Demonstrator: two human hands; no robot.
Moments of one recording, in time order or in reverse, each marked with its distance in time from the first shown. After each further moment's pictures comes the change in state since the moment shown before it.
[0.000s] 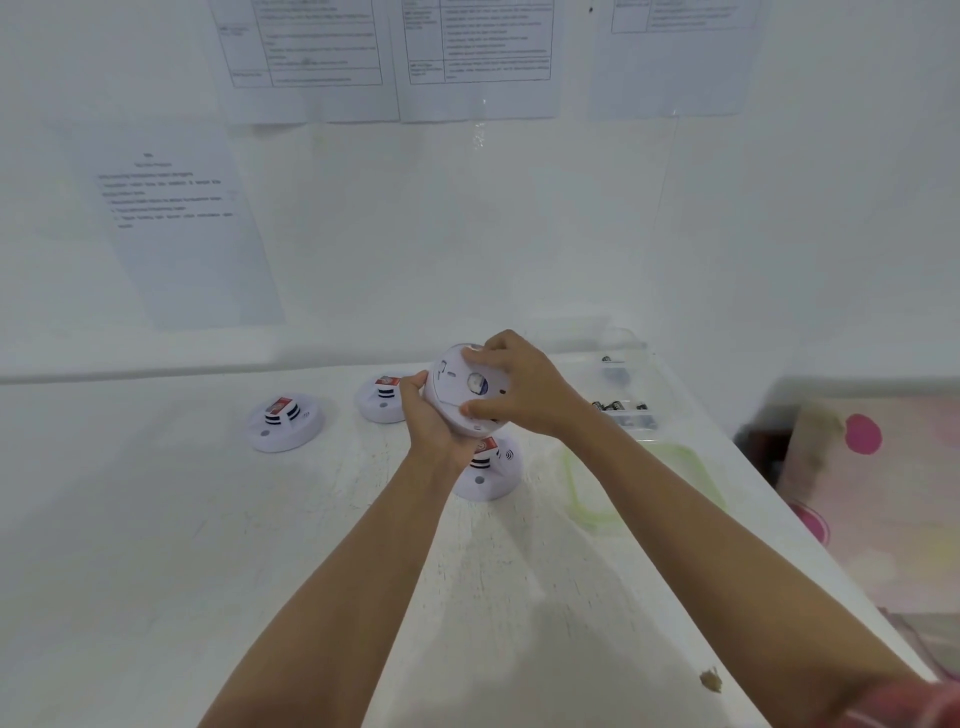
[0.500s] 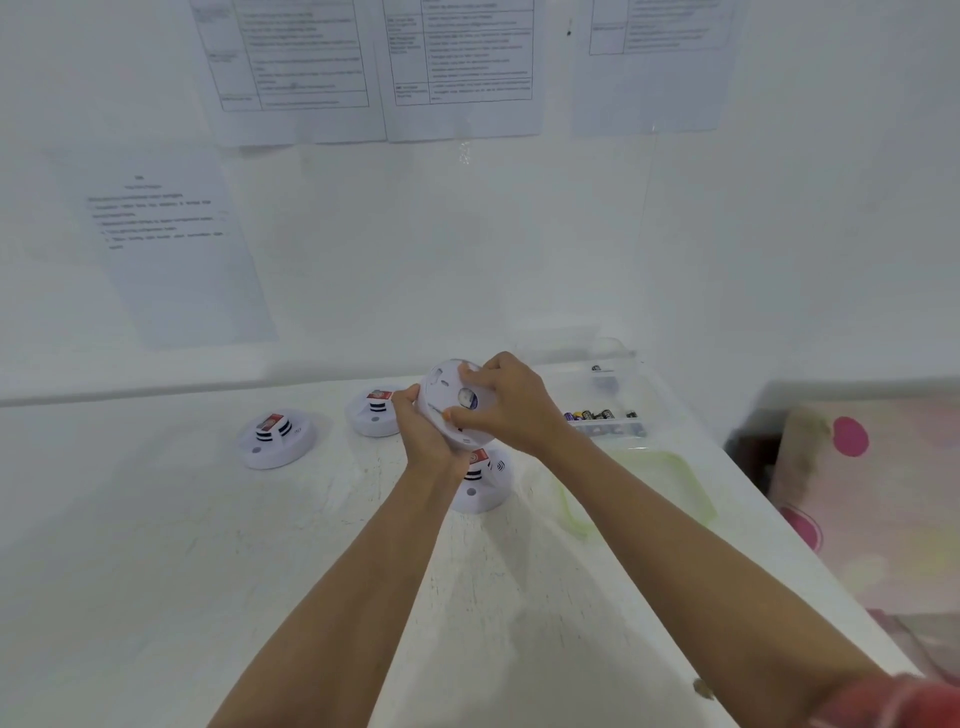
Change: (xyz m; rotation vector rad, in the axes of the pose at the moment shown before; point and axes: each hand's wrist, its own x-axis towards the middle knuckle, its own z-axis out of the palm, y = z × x) left_hand 0.006 -0.006 -0.001 0.032 0.067 0.100; right_hand -0.007 -0.006 0.007 -0.080 0.117 0.020
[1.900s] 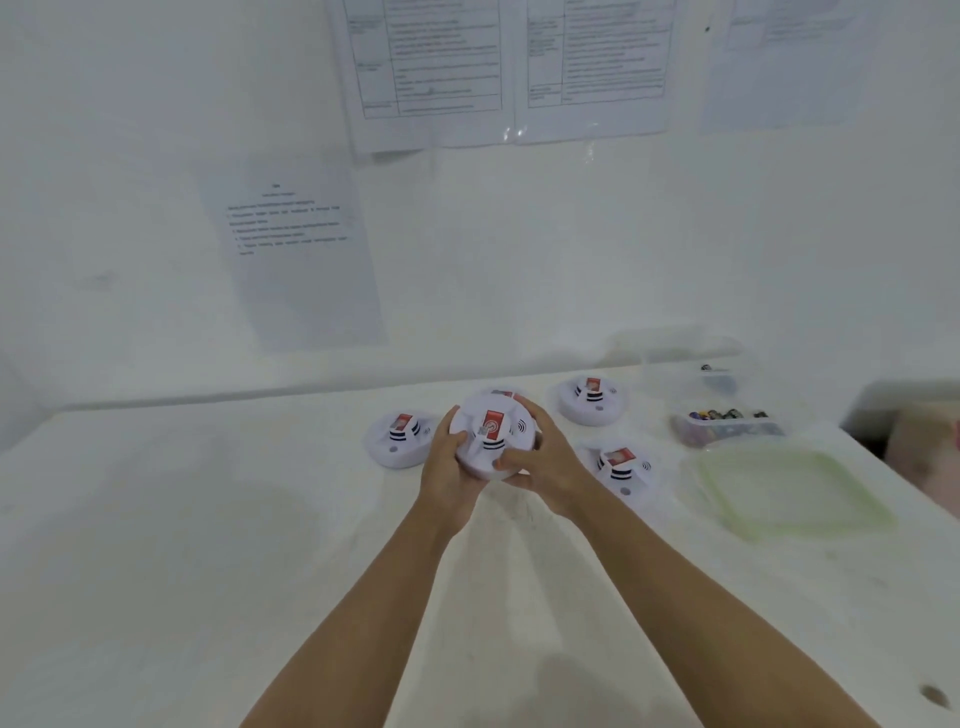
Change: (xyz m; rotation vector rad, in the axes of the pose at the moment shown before) left_hand 0.003 0.112 -0.134 0.325 -0.221 -0.033; right_hand 0.020 -0.056 0.150 1.201 -0.095 0.351
